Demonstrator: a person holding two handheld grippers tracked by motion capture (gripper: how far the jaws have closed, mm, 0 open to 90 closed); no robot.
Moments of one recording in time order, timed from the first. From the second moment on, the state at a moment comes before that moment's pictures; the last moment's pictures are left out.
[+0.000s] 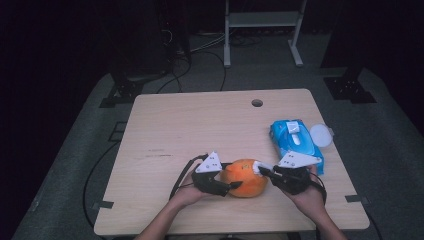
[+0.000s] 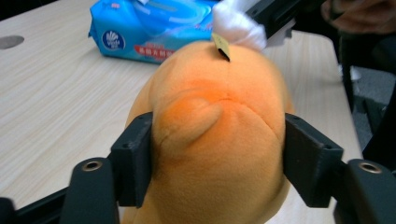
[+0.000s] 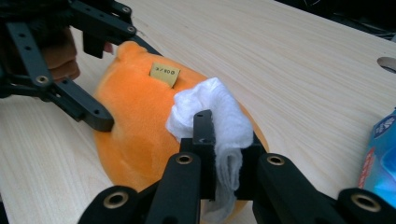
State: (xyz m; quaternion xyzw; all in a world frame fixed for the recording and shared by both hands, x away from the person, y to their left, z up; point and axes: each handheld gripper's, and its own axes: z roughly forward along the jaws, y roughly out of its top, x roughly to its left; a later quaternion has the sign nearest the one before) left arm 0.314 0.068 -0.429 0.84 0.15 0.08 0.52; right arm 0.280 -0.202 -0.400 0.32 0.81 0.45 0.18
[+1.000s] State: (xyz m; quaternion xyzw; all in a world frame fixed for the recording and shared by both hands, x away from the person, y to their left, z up) left arm 0.326 0.066 -0.442 0.83 0.17 0.01 0.53; right arm 0.275 -0.195 -0.398 0.31 0.82 0.45 0.18
